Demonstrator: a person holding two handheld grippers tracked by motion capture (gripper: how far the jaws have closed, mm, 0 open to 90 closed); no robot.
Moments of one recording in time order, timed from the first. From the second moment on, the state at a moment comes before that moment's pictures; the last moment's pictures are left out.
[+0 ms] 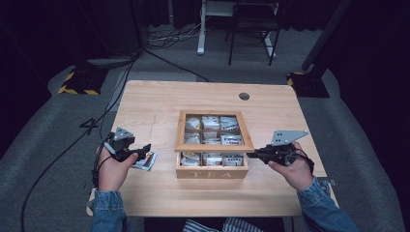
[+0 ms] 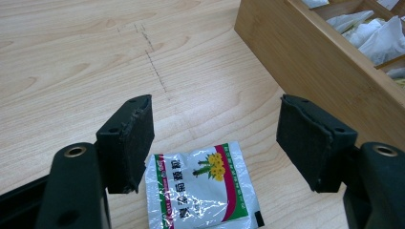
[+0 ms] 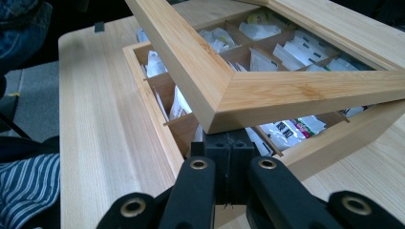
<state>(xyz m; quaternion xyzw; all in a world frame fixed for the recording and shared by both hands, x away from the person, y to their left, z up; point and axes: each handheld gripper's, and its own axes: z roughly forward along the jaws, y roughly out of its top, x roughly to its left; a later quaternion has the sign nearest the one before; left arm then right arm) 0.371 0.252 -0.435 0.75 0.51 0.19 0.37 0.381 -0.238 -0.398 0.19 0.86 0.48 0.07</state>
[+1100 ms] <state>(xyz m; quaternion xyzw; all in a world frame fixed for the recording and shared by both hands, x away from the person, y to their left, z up) 0.372 0.253 -0.438 0.76 0.51 0.18 0.37 0.370 -0.235 -0.416 0.18 0.89 0.42 0.06</state>
